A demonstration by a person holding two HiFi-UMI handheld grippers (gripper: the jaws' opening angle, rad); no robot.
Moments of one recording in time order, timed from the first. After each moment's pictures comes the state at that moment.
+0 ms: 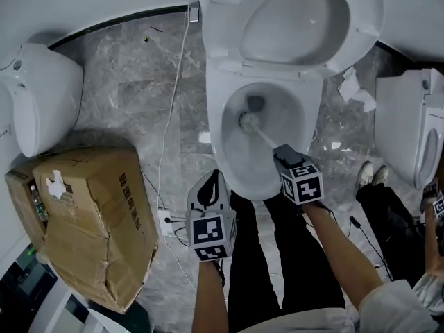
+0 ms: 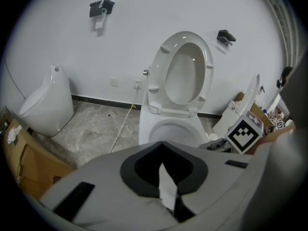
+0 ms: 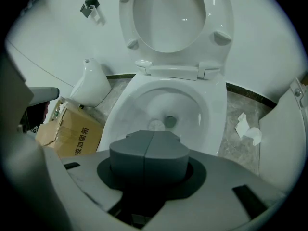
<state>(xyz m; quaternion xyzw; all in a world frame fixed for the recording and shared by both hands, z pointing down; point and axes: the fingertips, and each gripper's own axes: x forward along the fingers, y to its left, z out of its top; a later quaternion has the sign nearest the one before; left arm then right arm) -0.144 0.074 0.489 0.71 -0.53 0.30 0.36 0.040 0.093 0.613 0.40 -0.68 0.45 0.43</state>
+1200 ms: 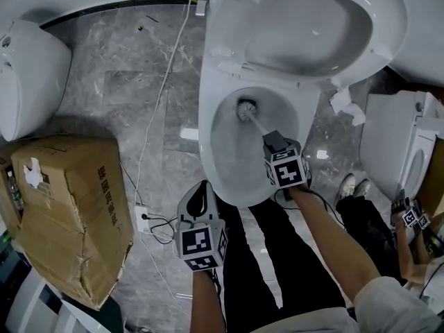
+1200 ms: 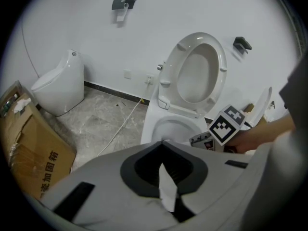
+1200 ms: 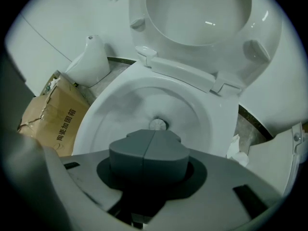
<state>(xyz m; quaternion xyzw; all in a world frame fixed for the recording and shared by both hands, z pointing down) -0.151 0.093 0.513 0.66 -0.57 0.26 0.41 0.042 0.035 0.653 0.37 -0.68 0.36 0.53</state>
